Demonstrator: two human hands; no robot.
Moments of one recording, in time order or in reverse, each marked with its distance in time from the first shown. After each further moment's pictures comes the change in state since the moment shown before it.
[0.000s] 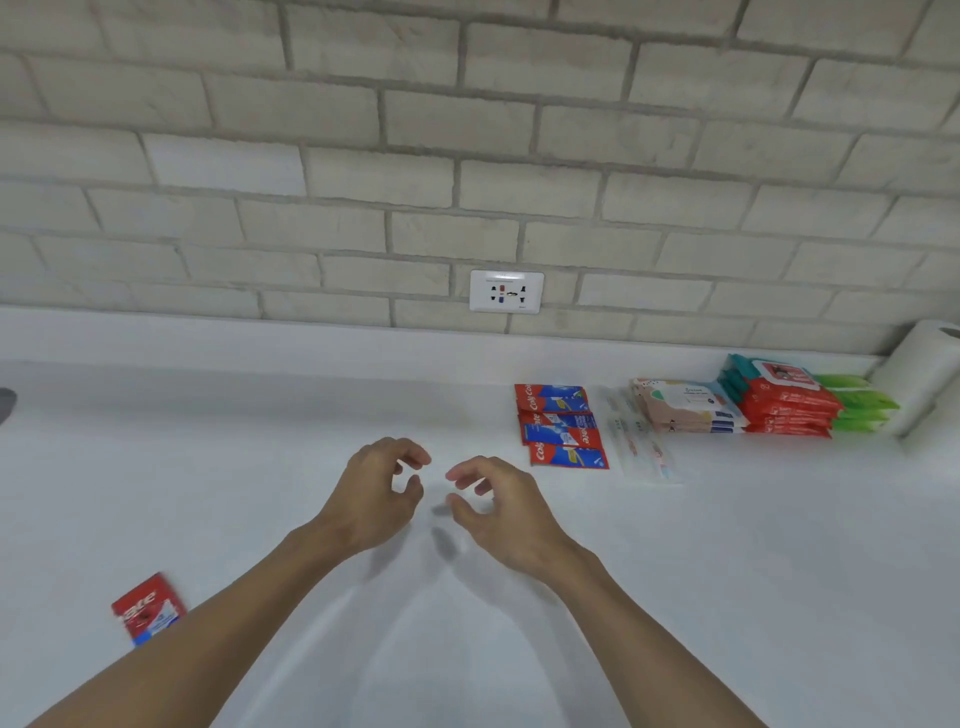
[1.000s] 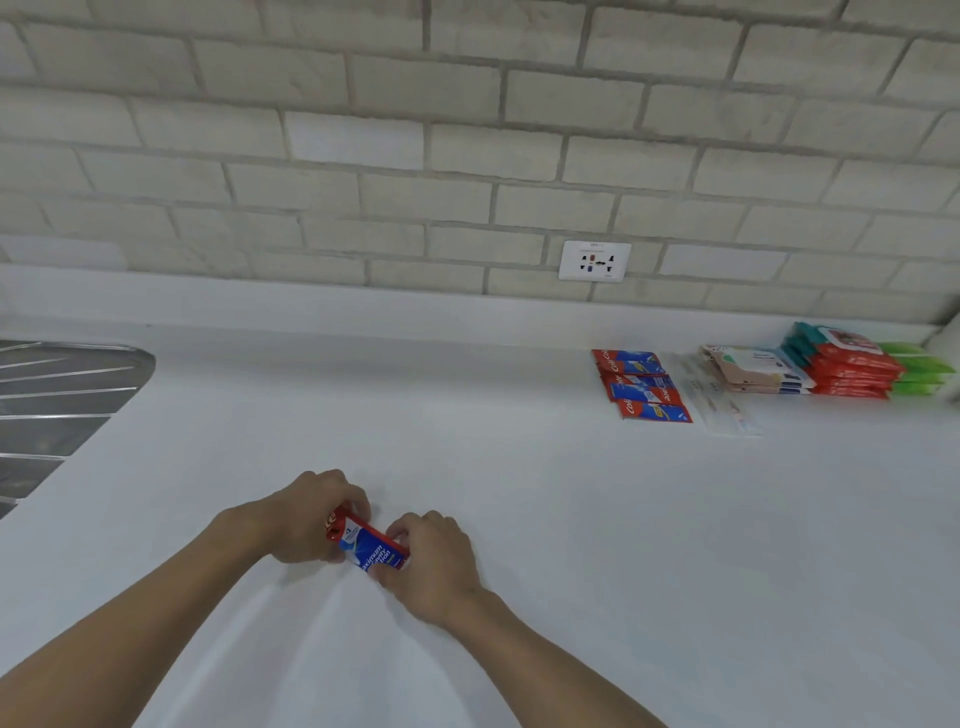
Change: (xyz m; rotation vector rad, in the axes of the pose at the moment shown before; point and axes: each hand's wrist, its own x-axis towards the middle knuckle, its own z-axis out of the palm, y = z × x) left_hand -0.111 -0.158 -0.155 0.491 -0.640 -0.019; right_hand -0.055 -0.124 0.227 -0.224 -0.234 0.158
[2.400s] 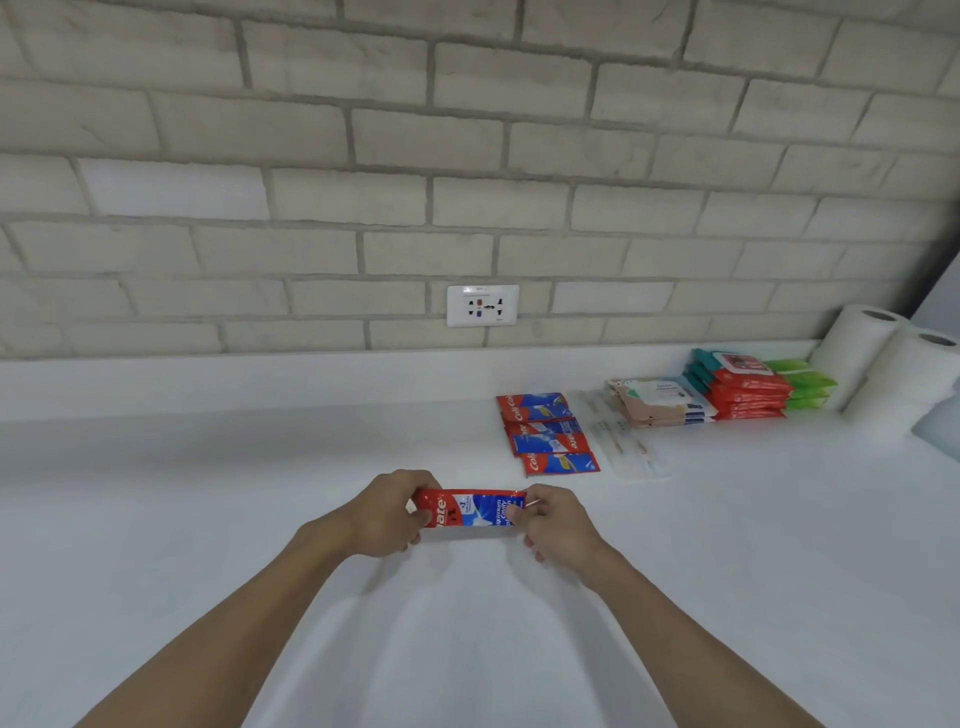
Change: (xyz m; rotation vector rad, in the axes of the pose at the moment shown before) left_hand 0.172 0.163 -0.045 -0.522 0.071 0.131; right_hand 0.038 0.193 -0.198 0.579 0.275 0.405
